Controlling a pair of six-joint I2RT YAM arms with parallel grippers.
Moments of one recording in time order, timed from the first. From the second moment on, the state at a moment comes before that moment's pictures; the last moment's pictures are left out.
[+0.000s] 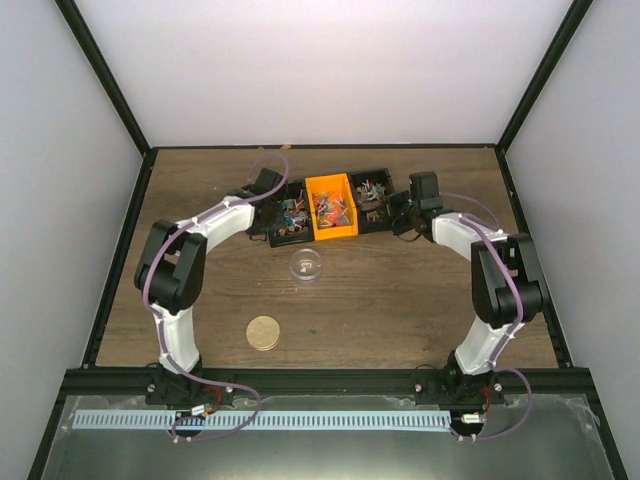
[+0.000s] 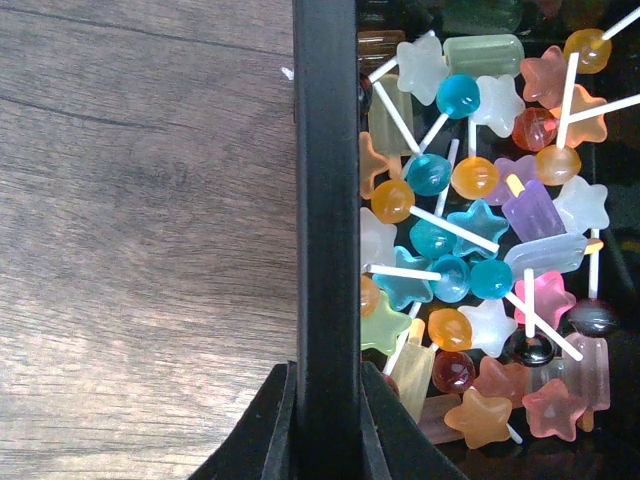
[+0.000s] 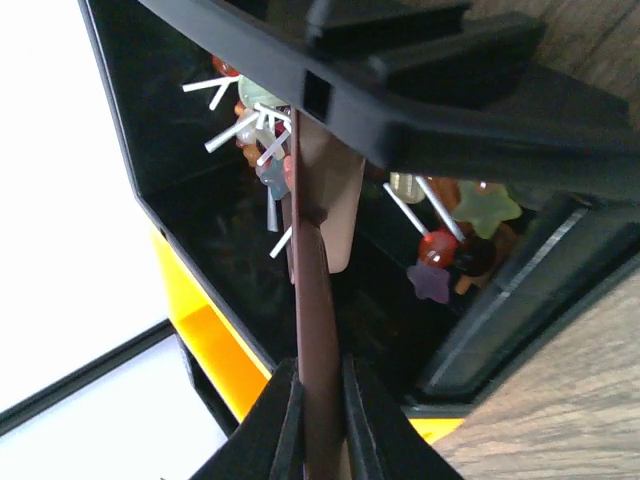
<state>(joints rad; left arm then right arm) -0.43 1.93 1.36 -0.57 -0.16 -0.56 0.22 1.75 1.09 -0.10 -0.35 1.46</state>
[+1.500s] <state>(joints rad) -0.43 1.98 1.45 -0.64 -0.01 -0.60 0.09 1.42 0.44 0.68 -0.53 1.41</state>
